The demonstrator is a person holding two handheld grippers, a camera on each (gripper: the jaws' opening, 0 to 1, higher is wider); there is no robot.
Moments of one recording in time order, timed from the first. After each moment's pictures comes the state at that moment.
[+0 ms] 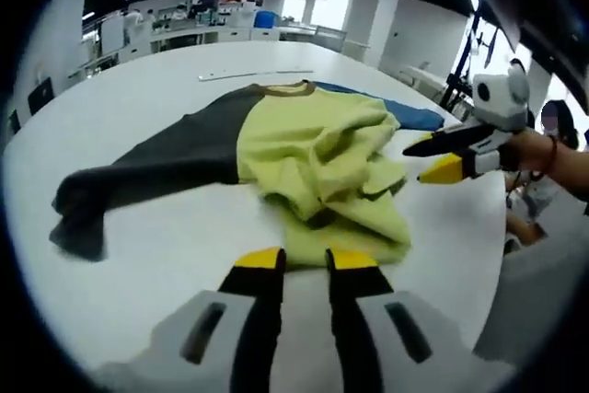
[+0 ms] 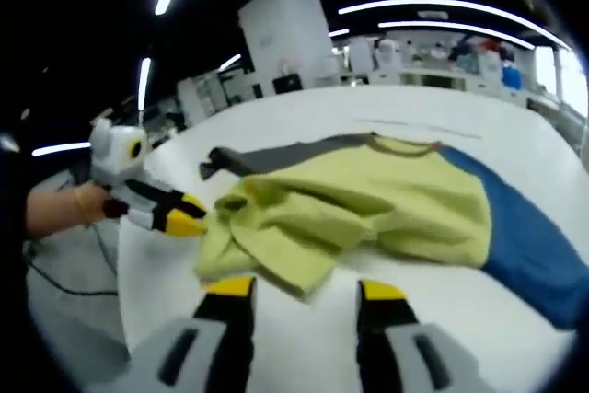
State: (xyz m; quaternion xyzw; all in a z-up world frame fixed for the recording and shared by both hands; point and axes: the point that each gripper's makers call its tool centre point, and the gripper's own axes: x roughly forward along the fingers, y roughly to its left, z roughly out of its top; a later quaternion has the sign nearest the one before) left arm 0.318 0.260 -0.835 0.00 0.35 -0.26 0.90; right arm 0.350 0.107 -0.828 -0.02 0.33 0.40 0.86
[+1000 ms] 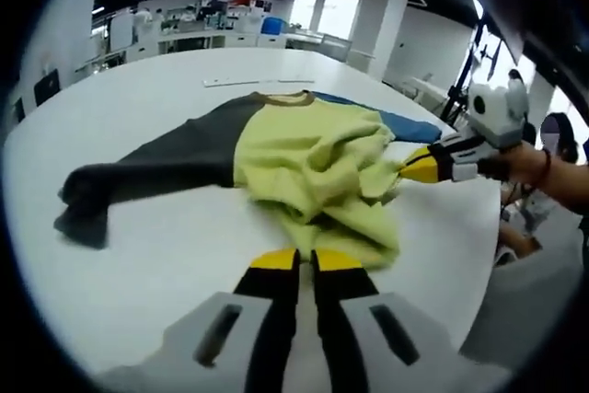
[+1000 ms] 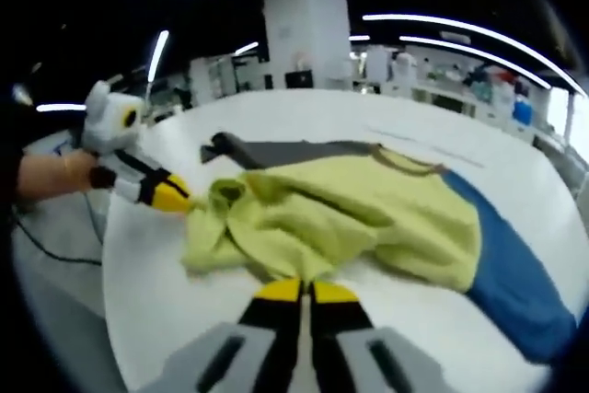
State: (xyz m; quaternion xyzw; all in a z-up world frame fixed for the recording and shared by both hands) left arm 0.307 0.257 -0.816 -0.02 0.34 -0.25 0.91; right arm 0.348 0.095 -0.822 -0.09 0.30 0.41 0.86
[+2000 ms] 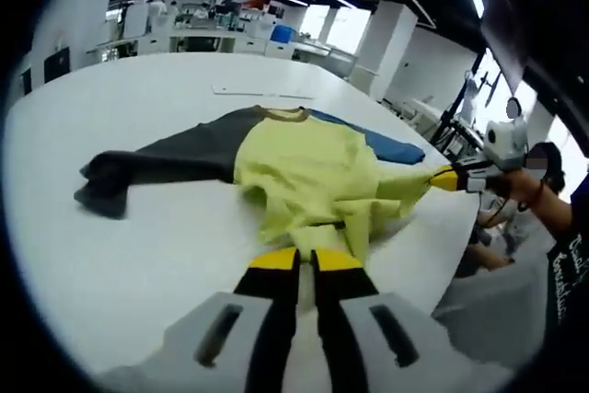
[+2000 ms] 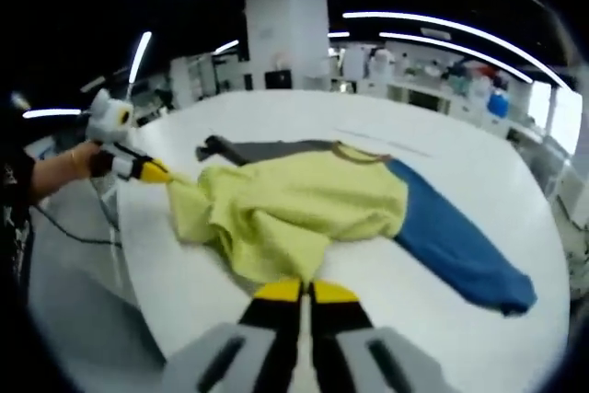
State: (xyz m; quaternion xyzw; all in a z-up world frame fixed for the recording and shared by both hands) left arm 0.267 0.265 -0.778 -0.08 0.33 -0.24 0.91; right arm 0.300 0.004 -0.782 -0.10 0.32 0.35 0.88
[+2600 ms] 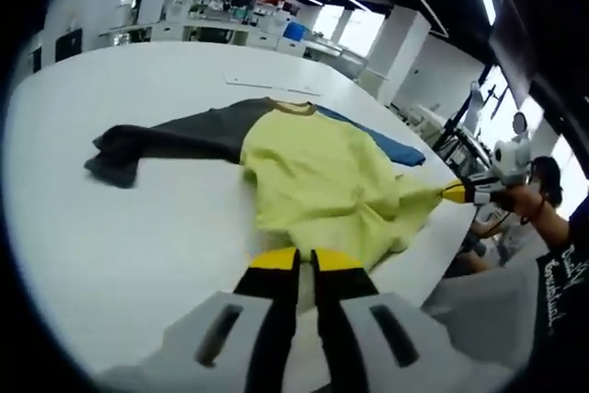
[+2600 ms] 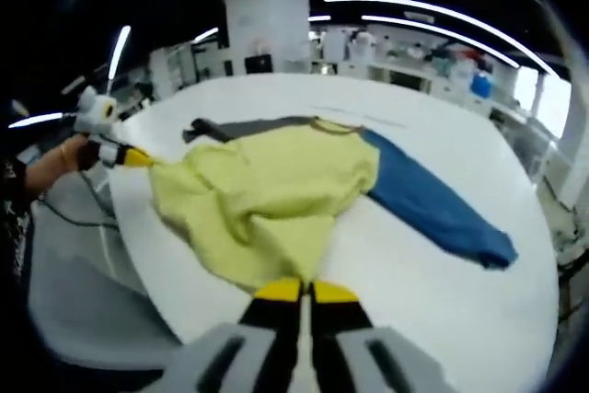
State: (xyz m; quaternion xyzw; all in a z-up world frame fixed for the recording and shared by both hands) left arm 0.244 0.274 -0.781 -0.11 0.34 -0.22 0.91; right arm 0.268 -0.036 -0.796 -0.08 0.38 0.30 0.87
